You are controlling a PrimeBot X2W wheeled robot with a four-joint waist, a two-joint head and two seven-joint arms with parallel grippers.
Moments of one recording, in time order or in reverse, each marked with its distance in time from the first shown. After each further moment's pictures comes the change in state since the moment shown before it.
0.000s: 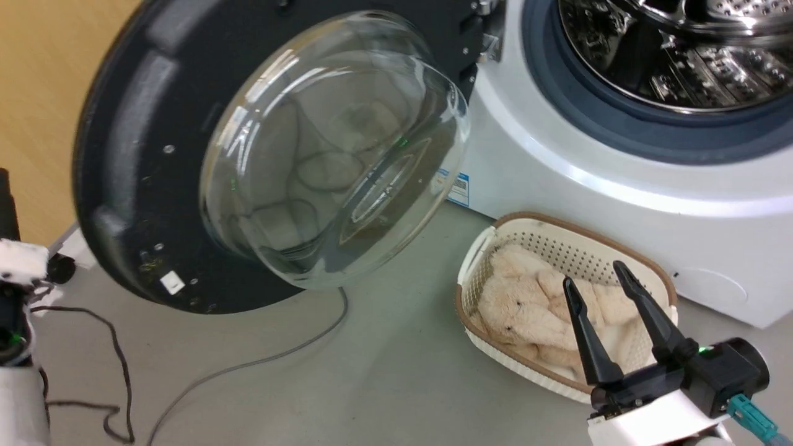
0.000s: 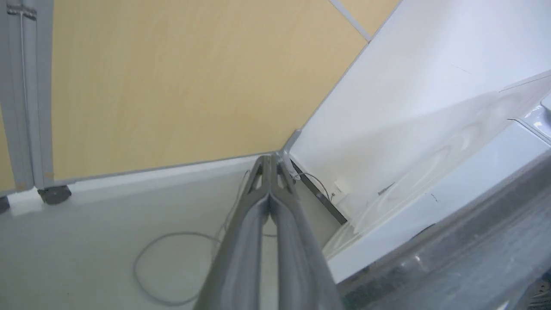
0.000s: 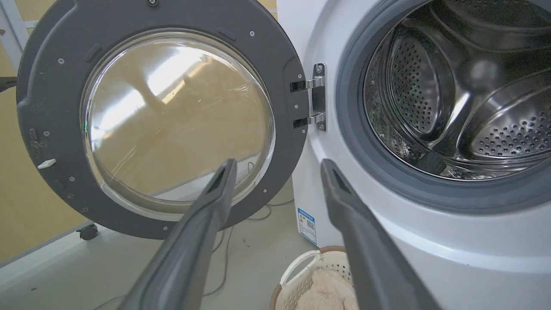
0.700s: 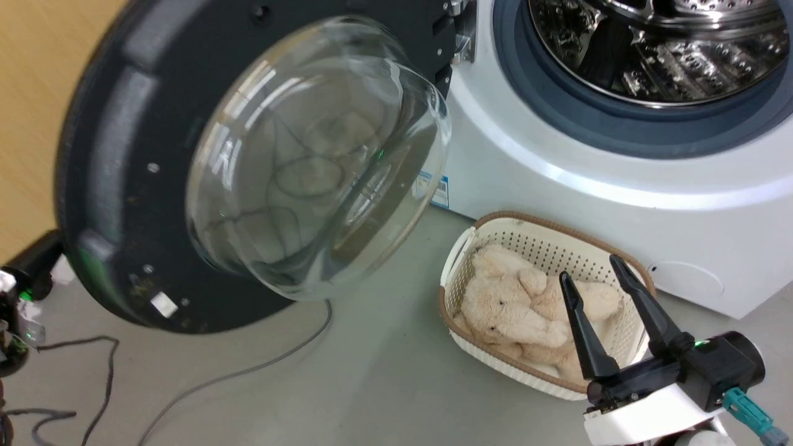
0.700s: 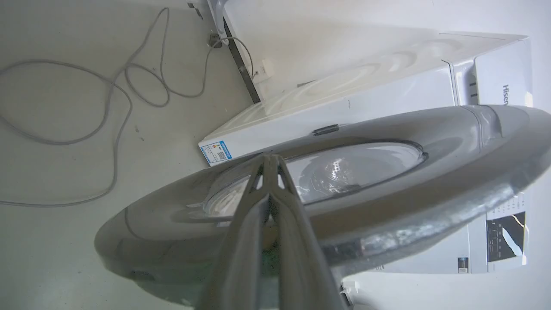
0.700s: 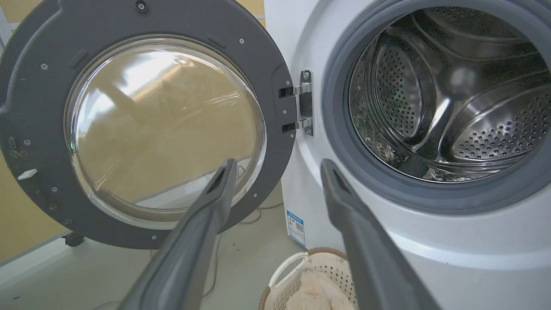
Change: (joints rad) left arm 0.026 0.099 -0.006 0.062 -0.588 0.000 0.637; right arm -0.023 0.005 0.008 0.011 -0.001 0.000 0.000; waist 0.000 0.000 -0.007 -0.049
